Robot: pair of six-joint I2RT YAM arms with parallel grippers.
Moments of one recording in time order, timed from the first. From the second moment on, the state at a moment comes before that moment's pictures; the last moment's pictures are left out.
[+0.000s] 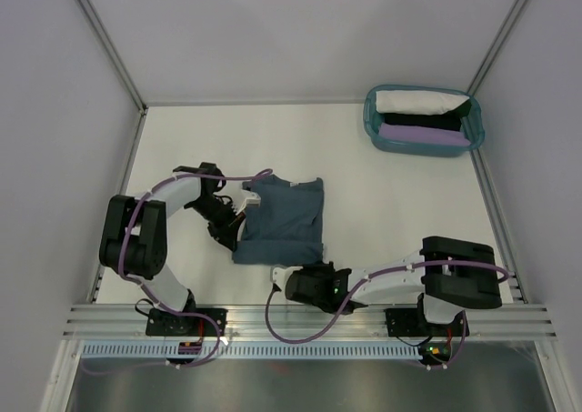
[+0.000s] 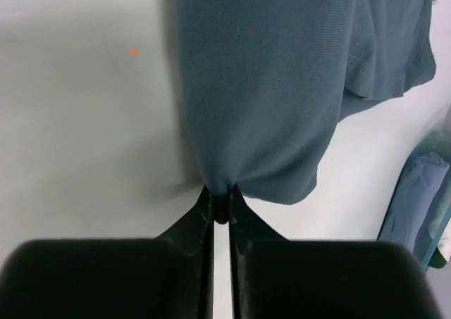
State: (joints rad) left arm -0.18 1.67 0.98 -1.01 0.60 0.86; right arm 1.44 1.62 0.68 -0.14 0.67 -0.31
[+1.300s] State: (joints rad) left arm -0.42 1.07 0.53 -0.51 0.27 0.99; right arm 0.82 1.52 0.79 -0.23 -0.47 -0.17
